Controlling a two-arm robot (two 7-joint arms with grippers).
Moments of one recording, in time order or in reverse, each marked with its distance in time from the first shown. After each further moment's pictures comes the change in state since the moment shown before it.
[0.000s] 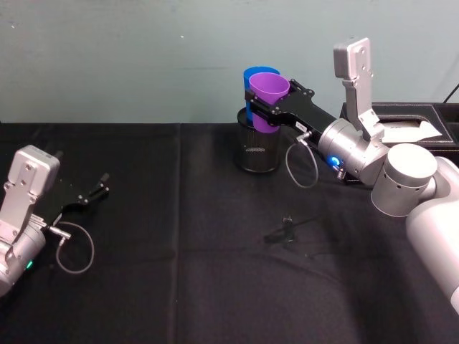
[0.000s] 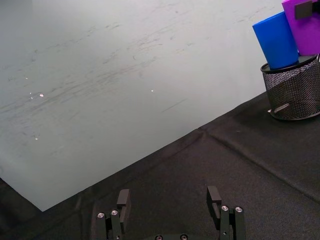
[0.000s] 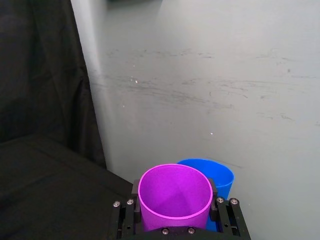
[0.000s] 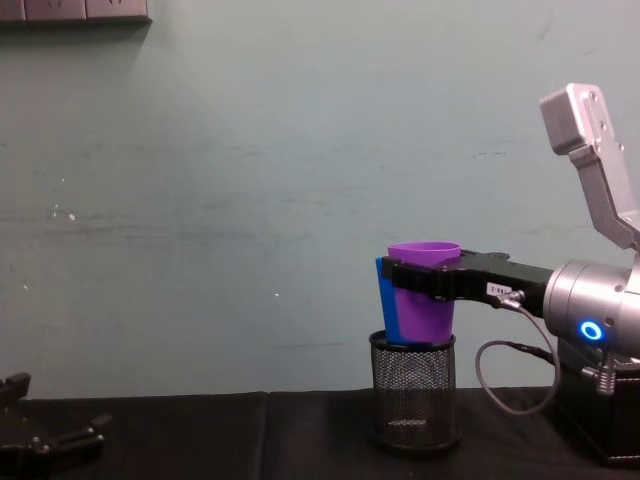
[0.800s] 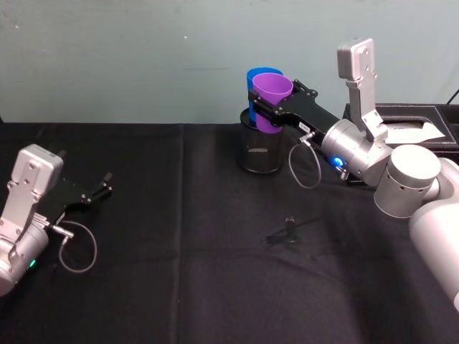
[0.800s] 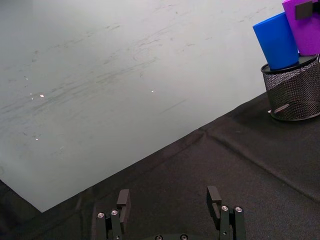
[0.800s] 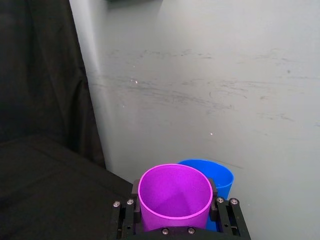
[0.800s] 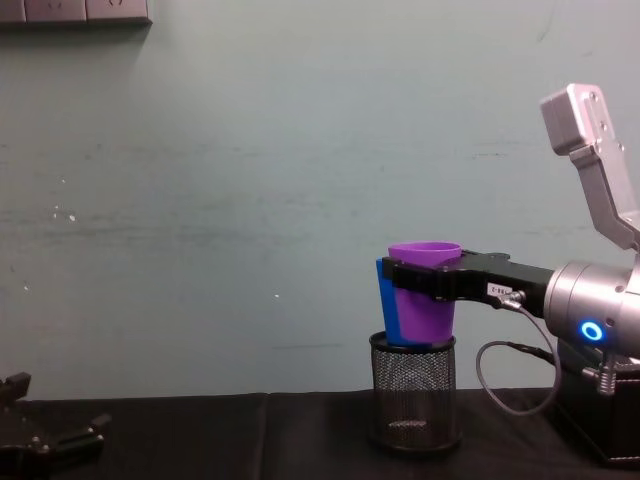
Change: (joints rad) left arm 0.000 0.000 0.000 0.000 0.000 0.000 0.000; right arm -0.001 0.001 0.000 -0.001 0.000 0.000 0.000
